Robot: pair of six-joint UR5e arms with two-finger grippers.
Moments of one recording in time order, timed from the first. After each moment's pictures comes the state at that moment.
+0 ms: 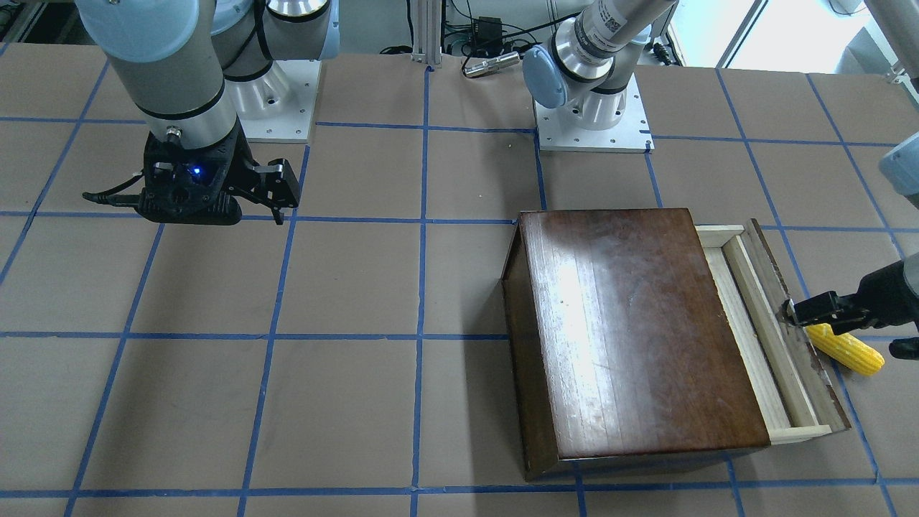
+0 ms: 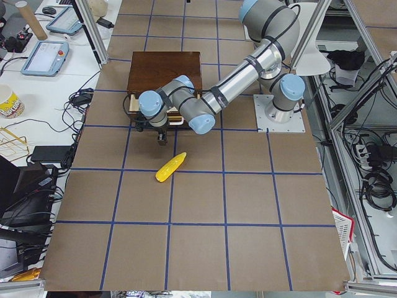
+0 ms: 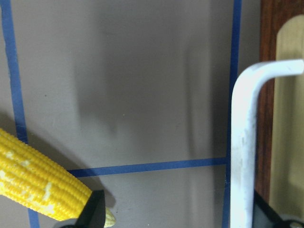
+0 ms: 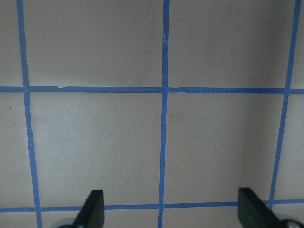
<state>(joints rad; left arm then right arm) -0.94 -2.02 -1.52 -1.32 1.46 0.63 1.65 -1.48 1.58 -1.62 -1.64 0.06</state>
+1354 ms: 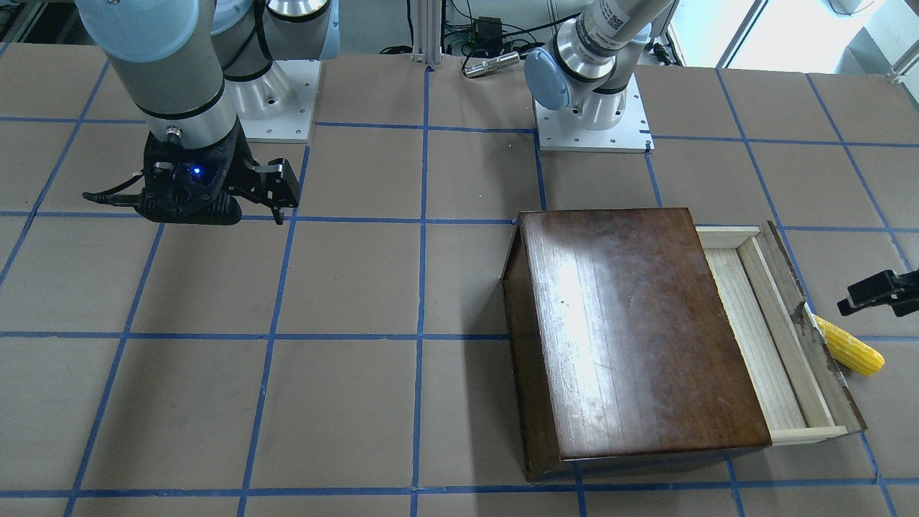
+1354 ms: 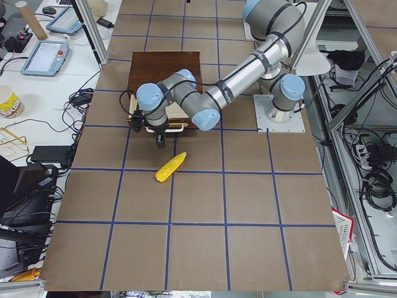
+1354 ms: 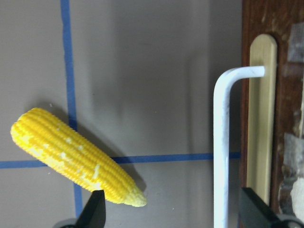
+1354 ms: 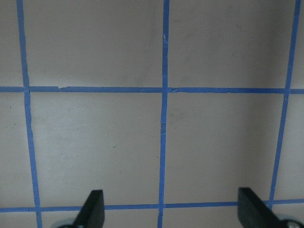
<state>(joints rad) -0.89 -1.98 -1.42 -1.38 1.54 0.64 1.65 -1.48 1.58 -1.62 -1.64 0.06</state>
